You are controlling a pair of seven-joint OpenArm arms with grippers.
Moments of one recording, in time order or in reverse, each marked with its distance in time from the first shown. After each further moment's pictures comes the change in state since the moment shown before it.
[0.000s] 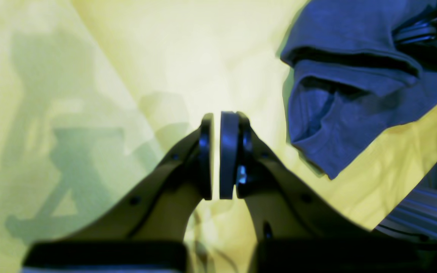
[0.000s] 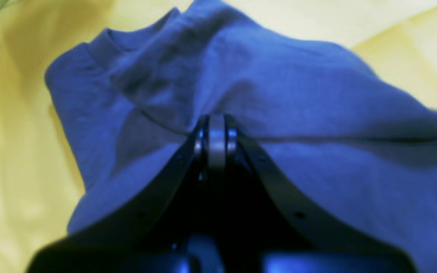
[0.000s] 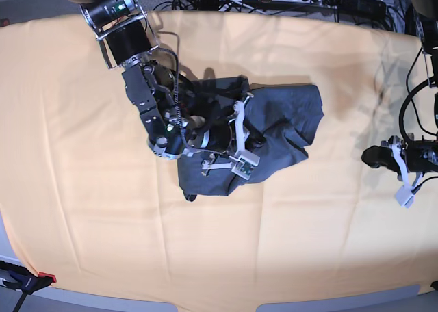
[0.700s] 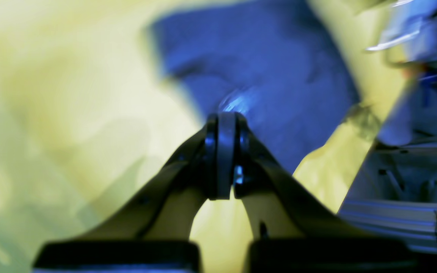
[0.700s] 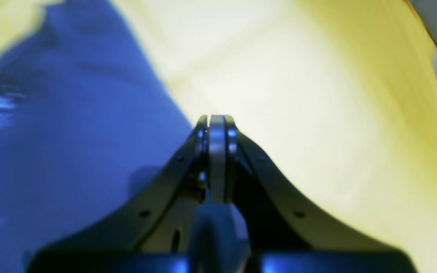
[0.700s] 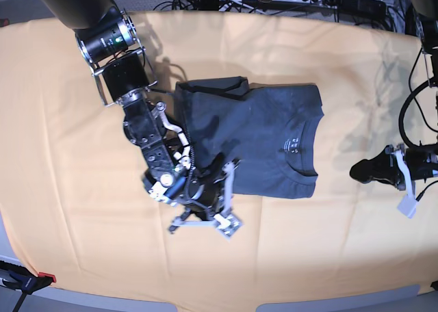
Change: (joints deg) left arm -0.4 0.3 0.0 0.4 -16.5 -3.0 0.0; right arm 11.0 0.9 2.3 -0.3 -16.3 -18.7 -3.5
